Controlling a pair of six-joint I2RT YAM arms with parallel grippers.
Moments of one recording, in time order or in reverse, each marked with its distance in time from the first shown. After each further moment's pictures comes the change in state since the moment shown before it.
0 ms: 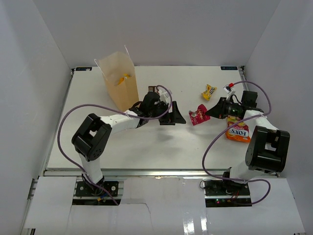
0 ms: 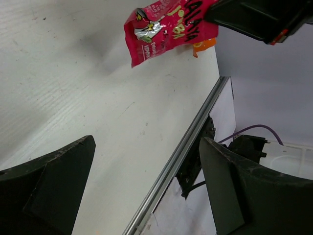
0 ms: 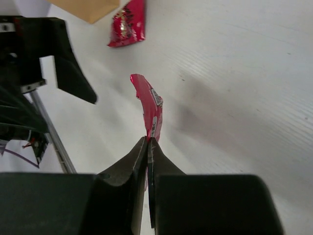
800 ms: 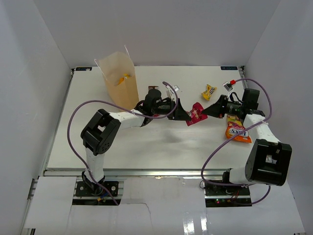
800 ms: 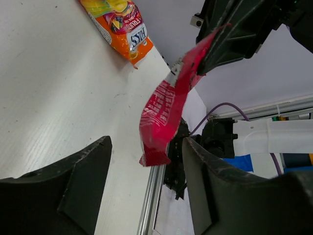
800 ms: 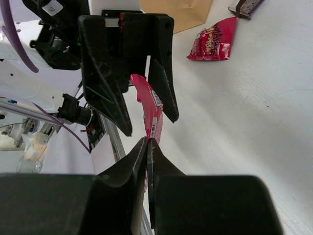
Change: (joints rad) left arm -0.008 0.153 0.078 0.385 0.255 -0.014; right arm 0.032 -0.169 -0.033 0.064 -0.282 0.180
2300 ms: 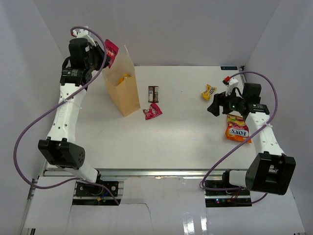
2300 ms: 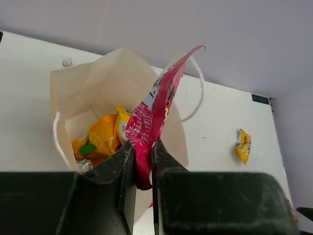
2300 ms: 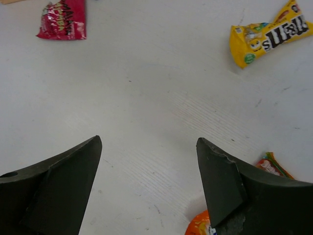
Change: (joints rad) left arm 0.594 -0.409 0.615 -1.081 -0.721 0.364; right arm 0.066 -0.090 0.154 -0.309 0.641 -0.401
